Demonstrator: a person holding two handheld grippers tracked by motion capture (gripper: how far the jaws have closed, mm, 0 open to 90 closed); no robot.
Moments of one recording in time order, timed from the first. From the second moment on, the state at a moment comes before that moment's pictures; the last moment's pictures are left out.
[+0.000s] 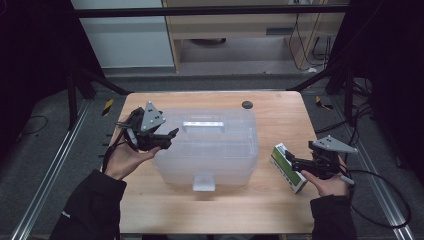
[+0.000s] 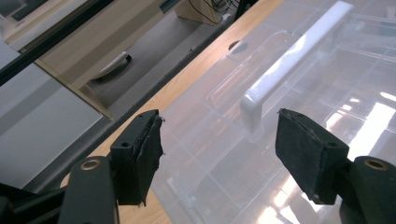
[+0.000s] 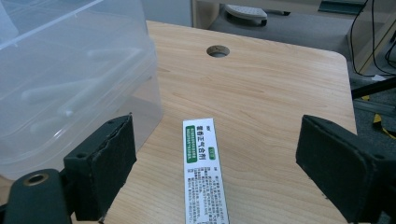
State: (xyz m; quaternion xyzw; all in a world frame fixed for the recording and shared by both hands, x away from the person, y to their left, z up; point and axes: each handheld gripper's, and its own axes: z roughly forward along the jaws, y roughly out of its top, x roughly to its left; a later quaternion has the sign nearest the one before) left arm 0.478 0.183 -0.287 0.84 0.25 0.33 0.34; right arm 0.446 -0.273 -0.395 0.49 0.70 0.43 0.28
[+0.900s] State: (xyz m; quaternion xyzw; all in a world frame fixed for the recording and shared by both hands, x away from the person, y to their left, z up) left arm 0.488 0.142 -0.297 0.89 0.17 0.36 0.25; right arm 0.448 -0.269 -0.400 0.48 0.72 0.42 0.28
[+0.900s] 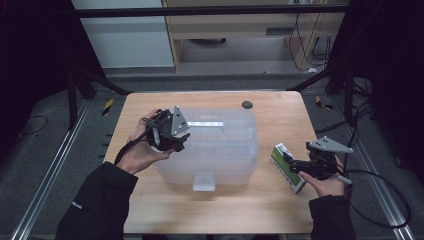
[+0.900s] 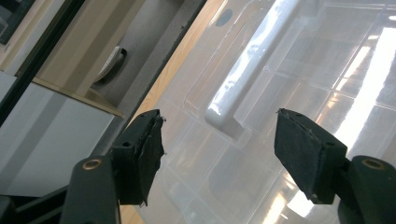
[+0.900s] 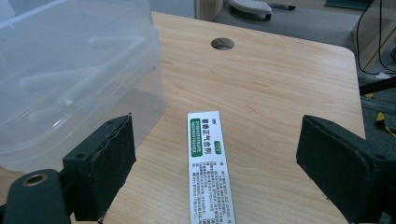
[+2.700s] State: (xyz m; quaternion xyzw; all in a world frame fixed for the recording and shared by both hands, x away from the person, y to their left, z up) left arm 0.508 0.105 -0.307 0.91 0.08 0.39 0.13; right arm 0.451 -0.257 -0.405 0.46 0.74 0.41 0.26
